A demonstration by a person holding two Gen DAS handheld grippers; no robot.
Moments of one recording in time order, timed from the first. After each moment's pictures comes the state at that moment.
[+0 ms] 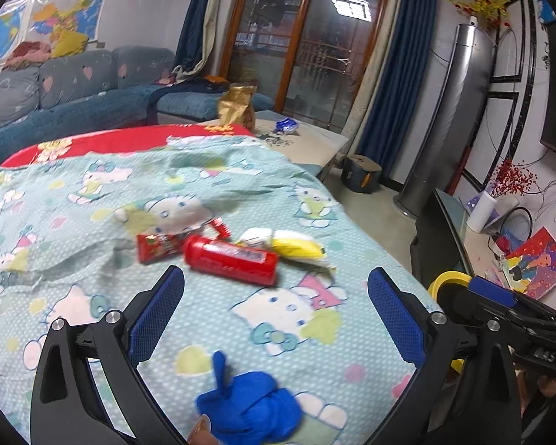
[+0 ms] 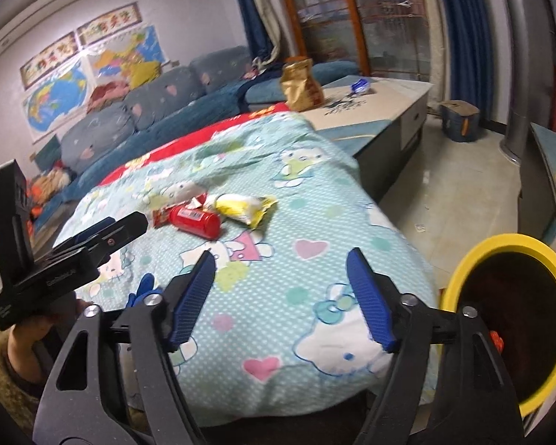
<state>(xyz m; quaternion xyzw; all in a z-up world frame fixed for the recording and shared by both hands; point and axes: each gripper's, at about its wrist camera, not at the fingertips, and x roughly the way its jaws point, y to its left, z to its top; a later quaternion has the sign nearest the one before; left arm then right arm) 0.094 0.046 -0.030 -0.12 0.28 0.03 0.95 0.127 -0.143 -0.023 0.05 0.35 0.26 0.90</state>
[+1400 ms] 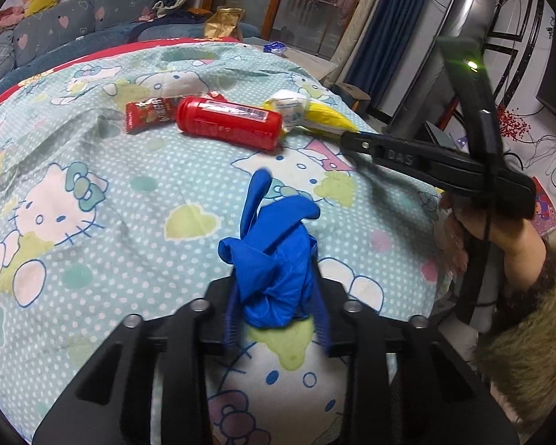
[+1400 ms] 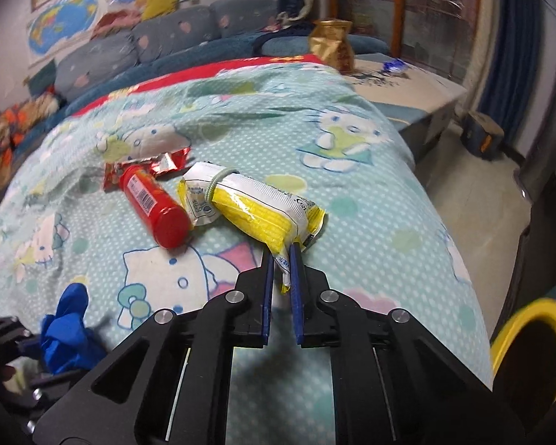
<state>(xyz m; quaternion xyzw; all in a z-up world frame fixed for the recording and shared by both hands) 0.063 0.041 -0.102 -0.12 0.41 -0.03 0.90 0.200 -0.058 -0.082 -0.06 0.39 0.27 0.88</state>
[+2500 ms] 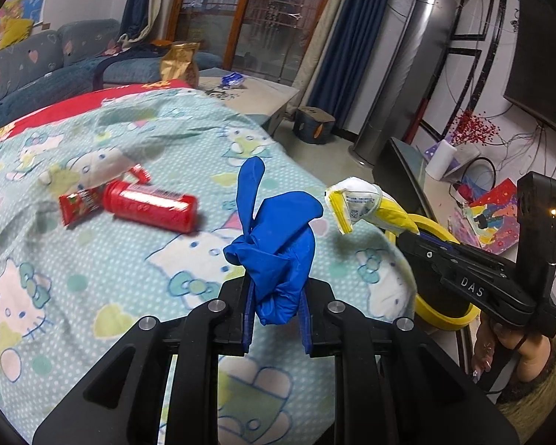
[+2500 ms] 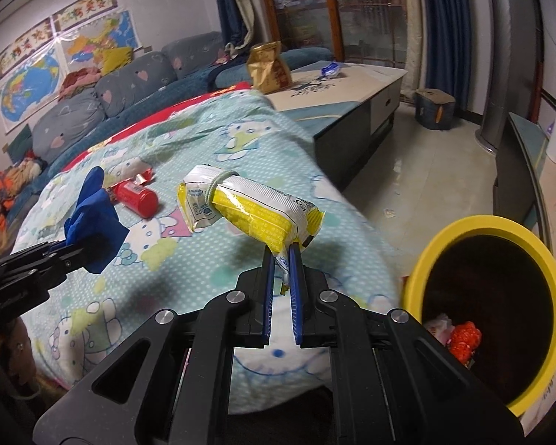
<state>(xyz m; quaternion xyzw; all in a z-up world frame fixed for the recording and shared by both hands) 0.107 -0.010 -0.056 -0.10 0.36 -0.08 0.93 0.146 -0.179 -0.063 0.03 0.37 0.20 0.91</state>
